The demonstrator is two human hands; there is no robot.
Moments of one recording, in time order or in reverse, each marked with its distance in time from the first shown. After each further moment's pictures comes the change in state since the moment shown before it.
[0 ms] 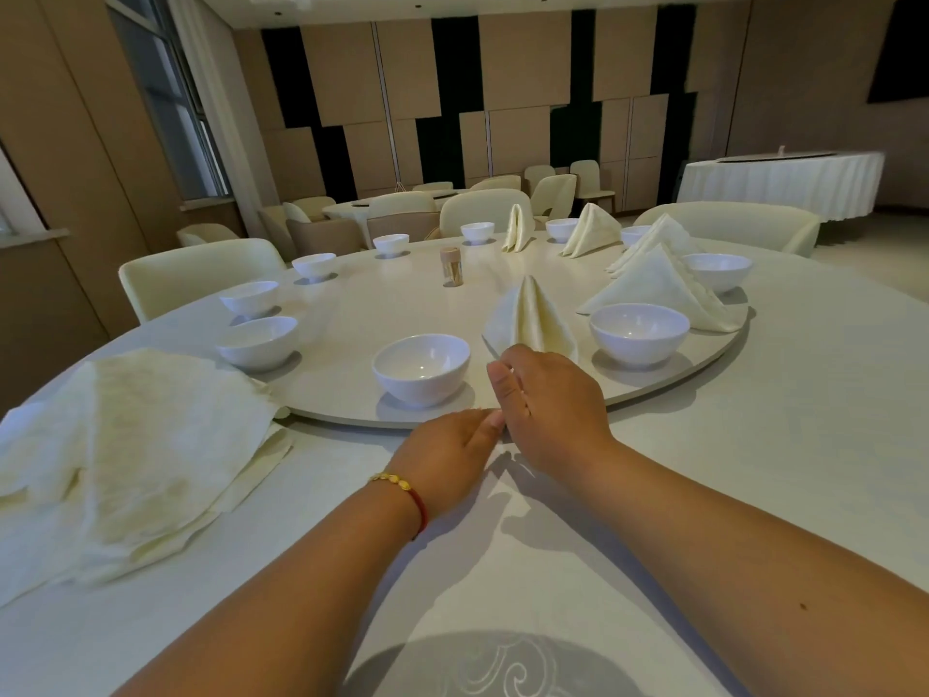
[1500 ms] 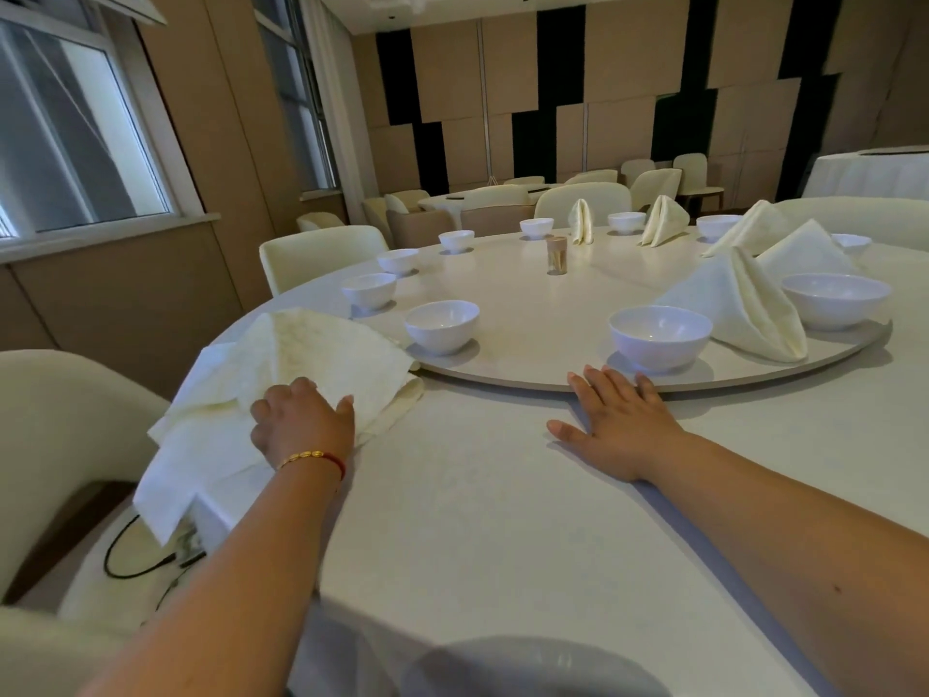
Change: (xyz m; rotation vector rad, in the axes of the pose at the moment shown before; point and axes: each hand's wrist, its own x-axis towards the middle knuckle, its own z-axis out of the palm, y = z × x) left_hand -0.108 -0.153 -0.105 0.375 0.683 -0.845; right_hand -0.021 -0.013 0.045 -0.395 -0.651 -0.088
